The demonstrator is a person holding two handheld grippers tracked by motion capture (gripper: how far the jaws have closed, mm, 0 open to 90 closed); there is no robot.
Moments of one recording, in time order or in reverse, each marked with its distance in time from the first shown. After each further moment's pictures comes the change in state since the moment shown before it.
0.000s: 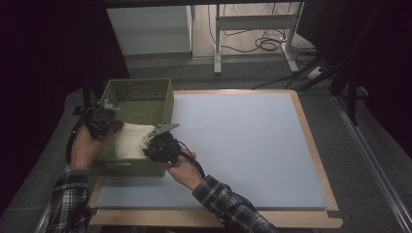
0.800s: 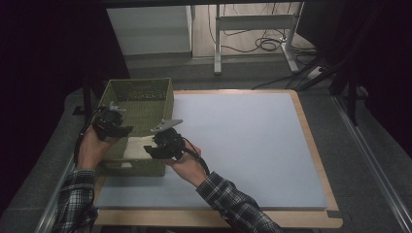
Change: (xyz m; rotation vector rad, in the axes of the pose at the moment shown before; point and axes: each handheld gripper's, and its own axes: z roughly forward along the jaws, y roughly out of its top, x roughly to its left) left arm -0.008 0.001 0.018 -0.026 -0.018 -0.055; right arm -0.008 0.009 -0.016 -0.026 -0.042 -0.072
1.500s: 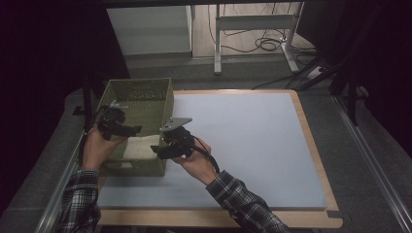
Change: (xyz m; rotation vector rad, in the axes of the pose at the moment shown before) left arm -0.006 0.007 0.003 -0.064 -0.104 -0.083; right arm -0.015 -0.004 -0.022 -0.016 -0.027 -0.067
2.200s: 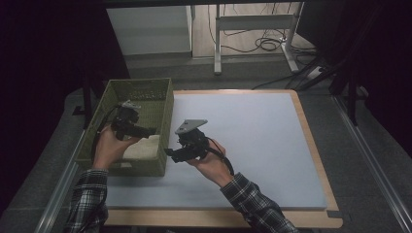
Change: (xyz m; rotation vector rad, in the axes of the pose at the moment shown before) left arm -0.033 0.018 0.007 -0.029 -0.134 0.021; right arm -0.018 -0.021 -0.028 0.022 -0.007 -0.015
